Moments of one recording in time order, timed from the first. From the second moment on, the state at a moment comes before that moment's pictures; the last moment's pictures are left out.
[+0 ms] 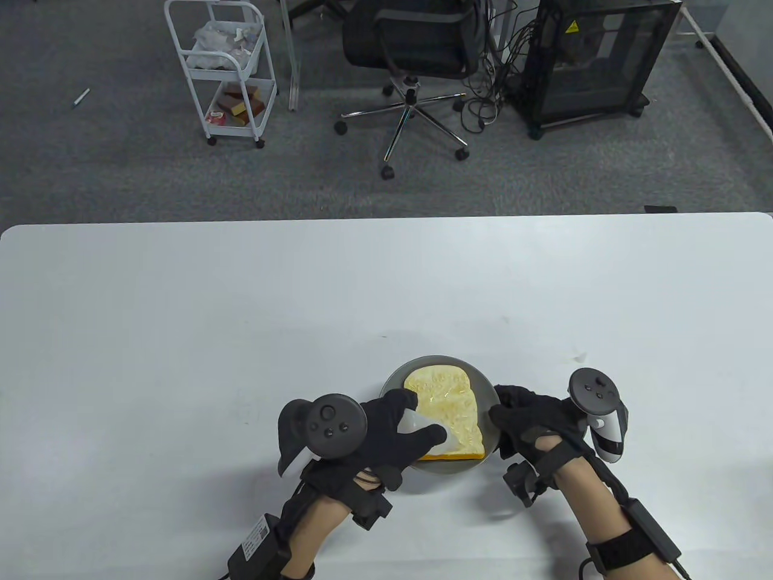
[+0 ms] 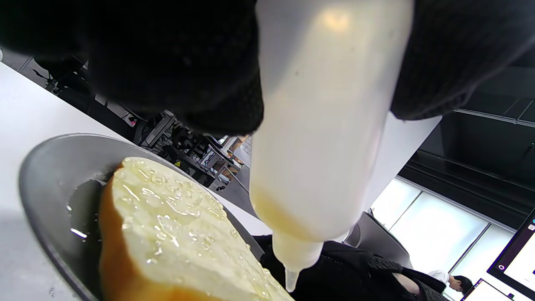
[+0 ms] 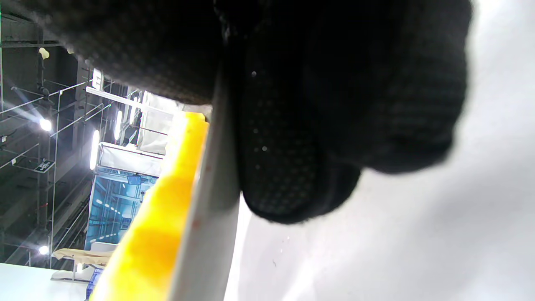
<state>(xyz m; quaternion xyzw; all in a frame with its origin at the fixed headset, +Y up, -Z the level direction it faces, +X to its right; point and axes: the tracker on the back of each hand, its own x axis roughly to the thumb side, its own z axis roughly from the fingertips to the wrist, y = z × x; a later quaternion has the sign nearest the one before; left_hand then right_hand) -0.092 -0.653 -0.241 0.00 -0.24 0.36 0.90 0.221 -0.761 -0.288 -0.01 0.14 0.79 0.59</state>
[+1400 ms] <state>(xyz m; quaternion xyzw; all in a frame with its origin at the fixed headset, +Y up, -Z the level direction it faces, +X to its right) -0.227 -0.709 -0.275 0.02 -0.10 0.70 0.71 0.184 -0.772 -0.400 -0.18 0.15 0.83 0.51</state>
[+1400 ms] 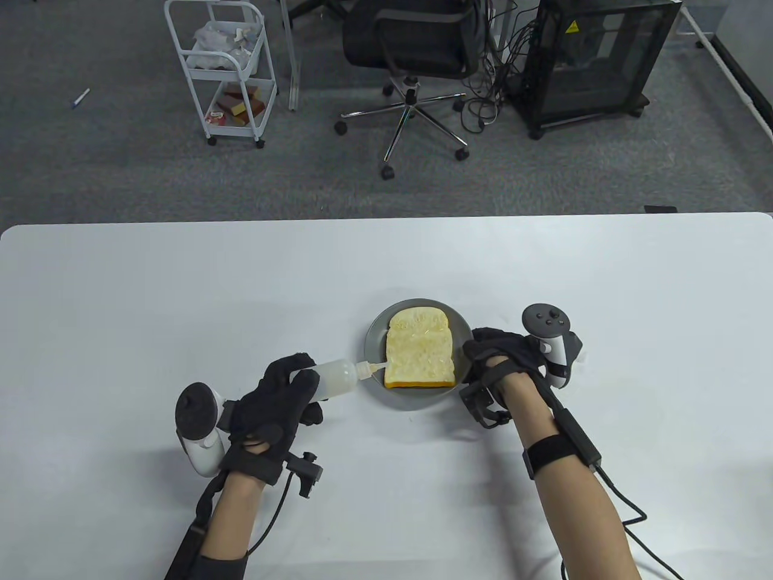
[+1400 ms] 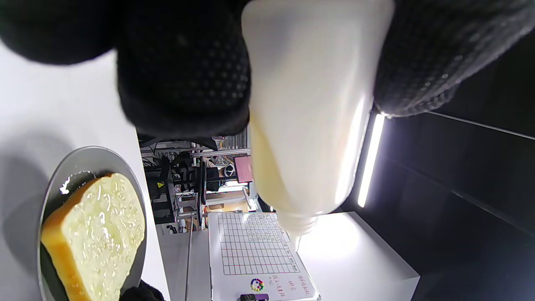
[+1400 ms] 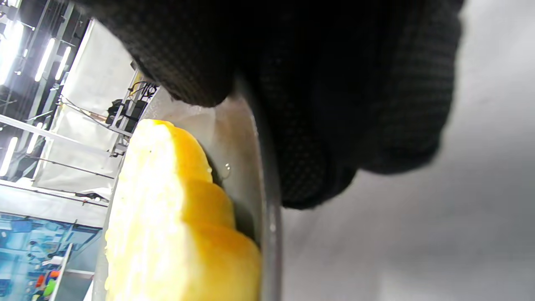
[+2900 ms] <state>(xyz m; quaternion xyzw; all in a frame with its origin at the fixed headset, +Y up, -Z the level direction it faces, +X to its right) -0.216 -0.734 -0.278 -0.03 -0.08 0.70 0.71 0.303 -0.748 -0.387 -0.23 0.06 0.97 0.07</state>
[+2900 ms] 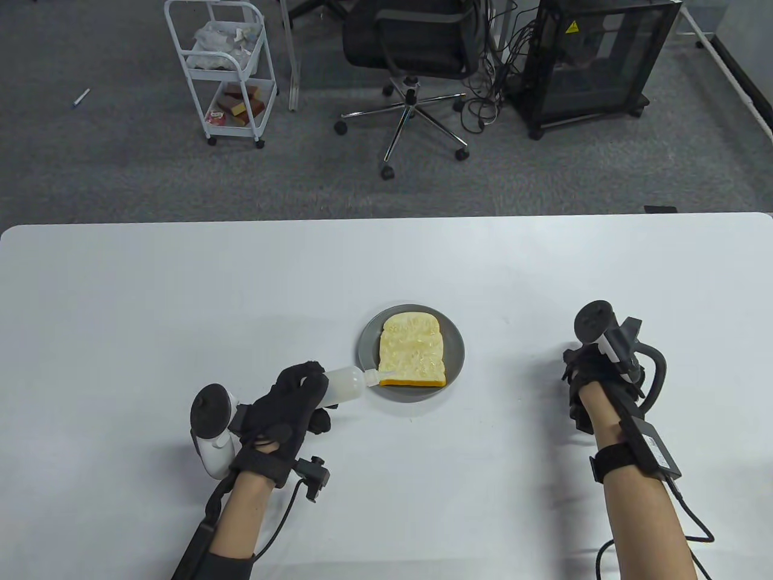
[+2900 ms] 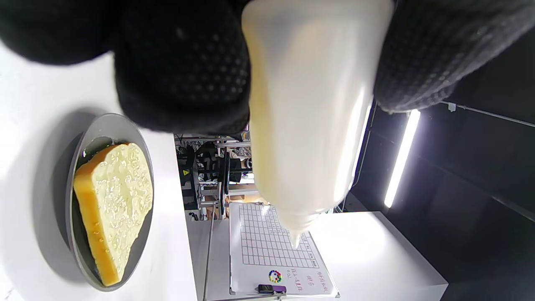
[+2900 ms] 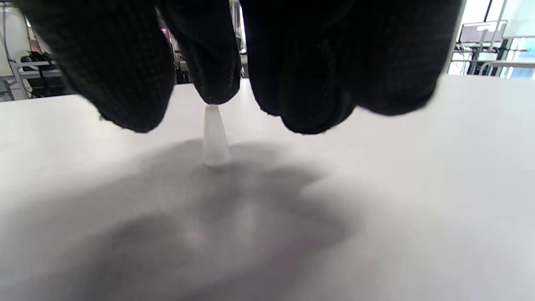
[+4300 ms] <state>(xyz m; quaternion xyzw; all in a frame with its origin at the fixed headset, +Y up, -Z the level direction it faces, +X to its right) -0.170 -0.762 -0.274 -0.18 -0.13 0.75 0.62 0.169 -0.707 -0.263 0.23 -0.09 0.73 0.63</state>
